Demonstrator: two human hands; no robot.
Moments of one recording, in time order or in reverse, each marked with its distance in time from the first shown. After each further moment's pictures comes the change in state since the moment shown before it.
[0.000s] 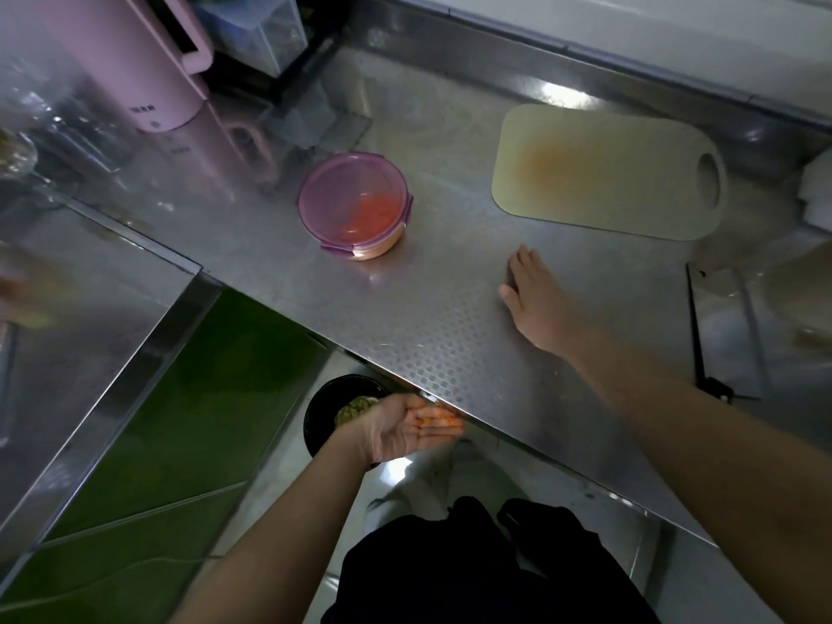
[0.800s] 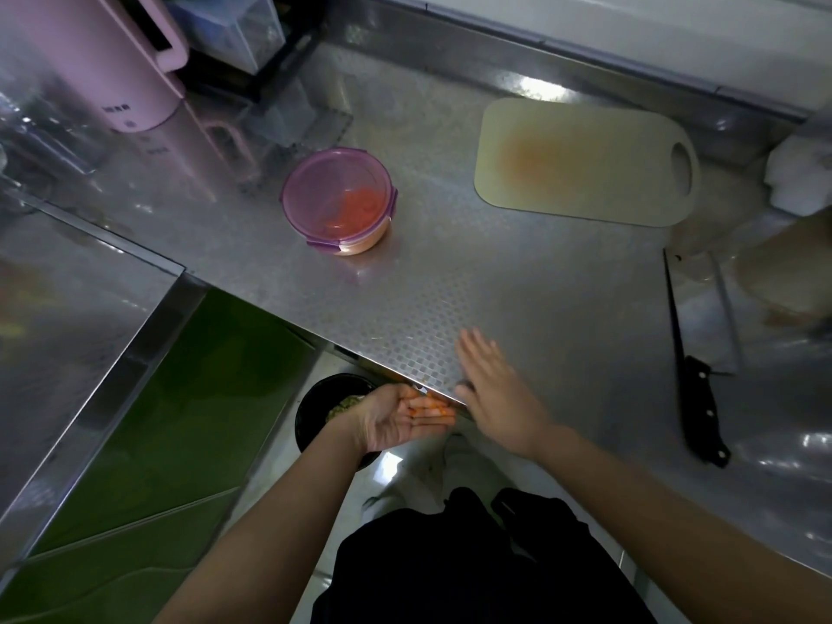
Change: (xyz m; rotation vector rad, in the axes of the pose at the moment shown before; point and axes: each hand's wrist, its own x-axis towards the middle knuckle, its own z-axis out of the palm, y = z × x) left_hand 0.002 0.002 -0.001 0.056 0.008 0.017; right_hand -0.107 -0.043 0.053 0.024 -0.054 -0.217
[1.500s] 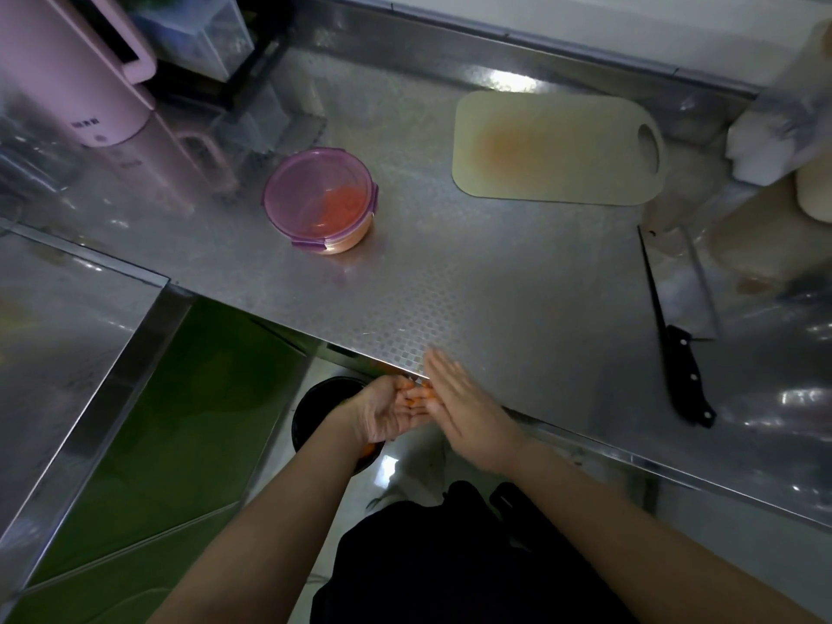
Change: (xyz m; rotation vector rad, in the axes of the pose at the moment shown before) left_hand -0.002 0.000 -0.001 0.025 0.026 0.036; right_hand -0.020 -0.044 0.019 0.186 -0.048 0.019
